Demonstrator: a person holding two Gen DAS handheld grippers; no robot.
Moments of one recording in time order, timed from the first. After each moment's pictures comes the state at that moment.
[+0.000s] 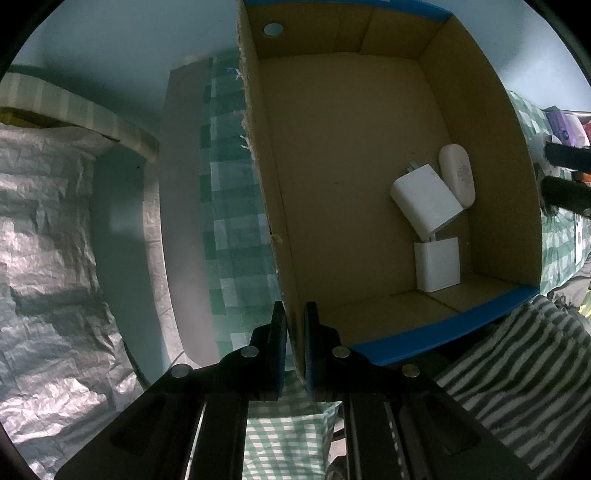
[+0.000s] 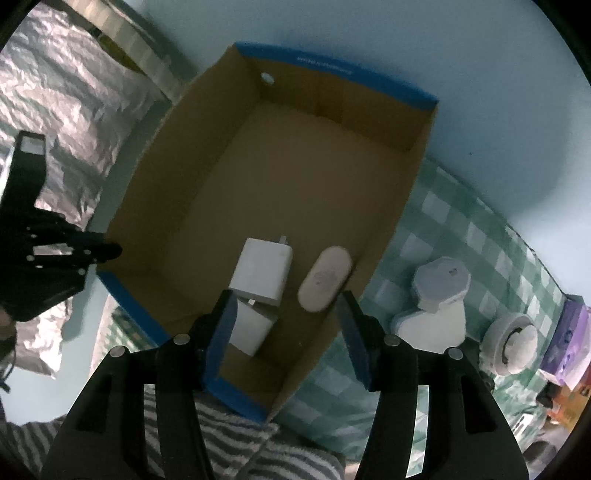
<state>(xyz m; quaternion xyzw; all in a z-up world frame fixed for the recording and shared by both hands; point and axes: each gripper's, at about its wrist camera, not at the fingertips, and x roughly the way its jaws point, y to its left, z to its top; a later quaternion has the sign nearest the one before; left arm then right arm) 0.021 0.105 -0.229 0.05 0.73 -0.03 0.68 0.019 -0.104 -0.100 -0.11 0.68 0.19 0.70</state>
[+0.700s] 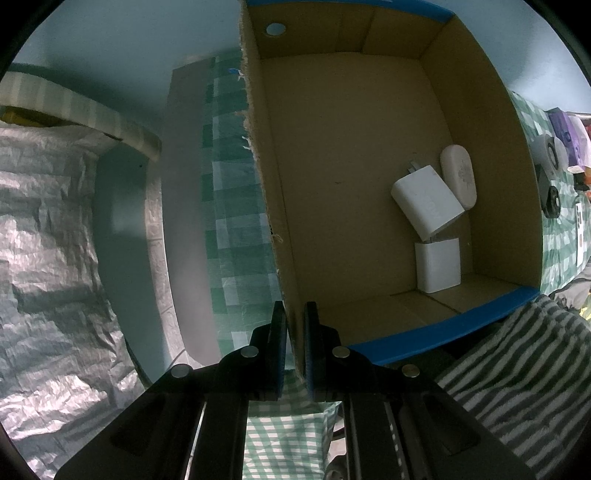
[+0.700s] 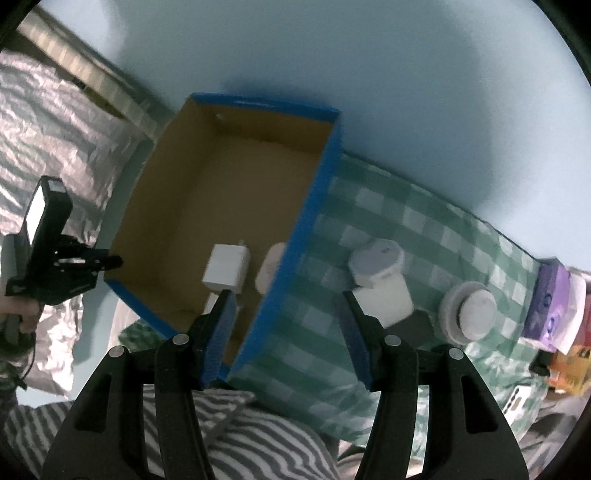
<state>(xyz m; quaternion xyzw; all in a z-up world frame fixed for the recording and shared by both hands) 0.020 0.104 -0.227 0.05 0.73 -0.02 0.68 0.012 -0.179 -0.050 -0.06 0.66 0.14 0.73</state>
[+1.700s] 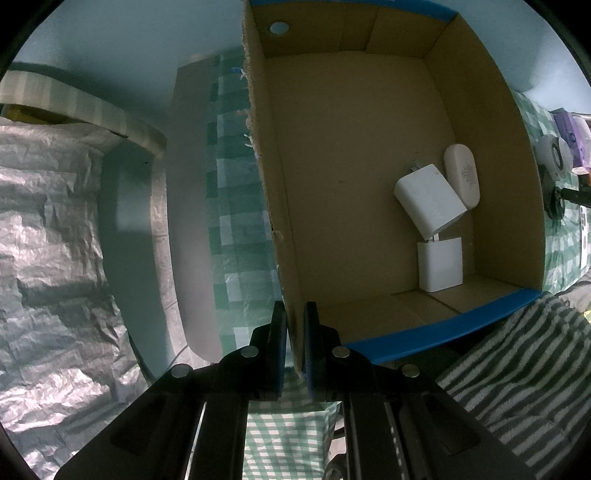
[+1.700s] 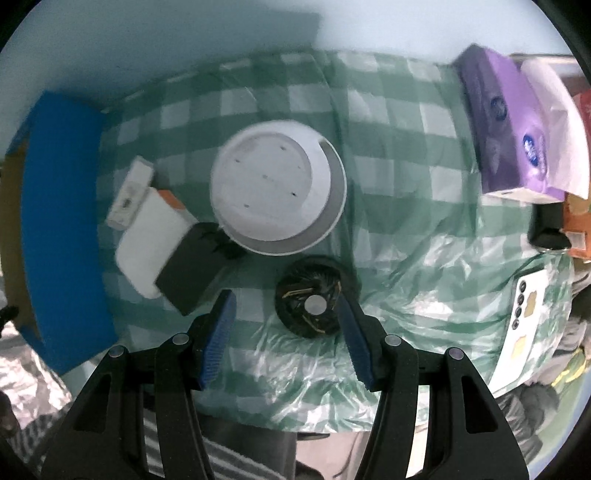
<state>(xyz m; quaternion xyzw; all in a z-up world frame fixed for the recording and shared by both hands) 0.018 0.101 -0.226 0.05 0.73 -0.01 0.68 -0.005 -0.383 -0.162 0.06 0.74 -0.04 0.67</state>
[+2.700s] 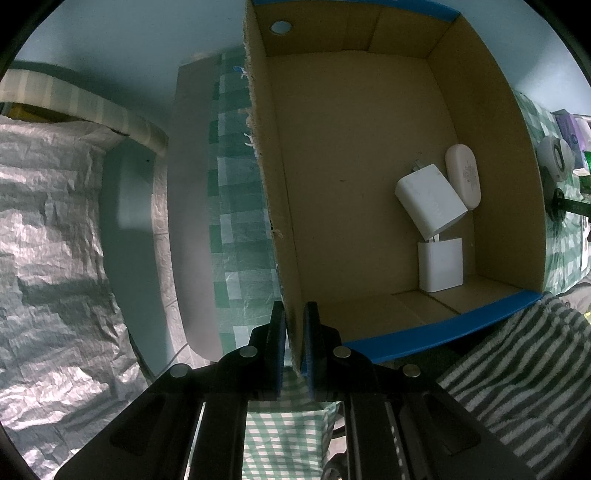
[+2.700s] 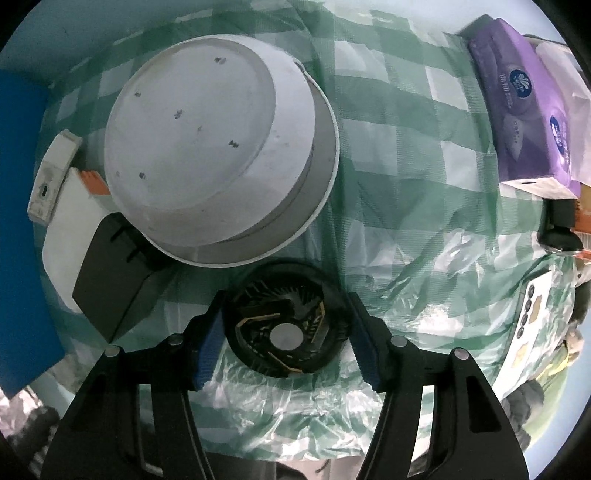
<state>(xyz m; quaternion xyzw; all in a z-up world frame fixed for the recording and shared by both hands) 0.017 0.100 -0.227 0.05 0.73 -0.01 0.68 -0.002 -0.375 -0.229 0.02 0.75 -0.08 0.66</state>
